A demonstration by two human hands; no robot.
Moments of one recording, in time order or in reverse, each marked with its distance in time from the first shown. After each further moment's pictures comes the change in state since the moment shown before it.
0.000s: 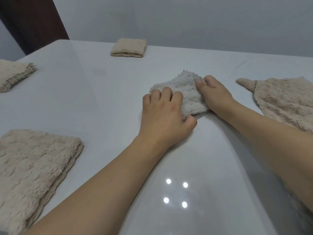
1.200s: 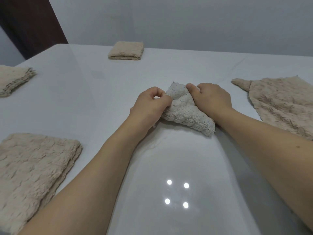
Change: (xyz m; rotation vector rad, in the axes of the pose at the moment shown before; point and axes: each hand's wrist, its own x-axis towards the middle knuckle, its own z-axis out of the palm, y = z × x) left_hand 0.021 -0.022 -0.024 -0.978 -0.303 -0.583; right_hand -0.009 -0.008 0.001 -0.479 0.090 -0.070
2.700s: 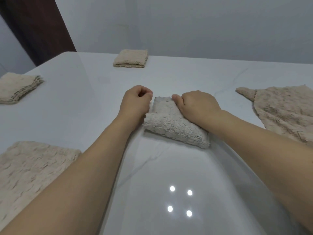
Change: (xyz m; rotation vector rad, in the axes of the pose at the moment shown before) left_hand 0.053 -0.016 -0.029 0.037 0.224 0.082; right_hand 0.007 -0.039 0.000 -0.174 -0.097 -0.327
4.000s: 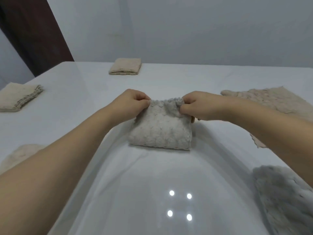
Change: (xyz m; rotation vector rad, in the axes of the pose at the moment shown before) left_hand -0.012 0.036 -0.024 0.326 -0.377 0.103; right_hand -0.047 0.007 -0.084 0.439 -0.424 0.117
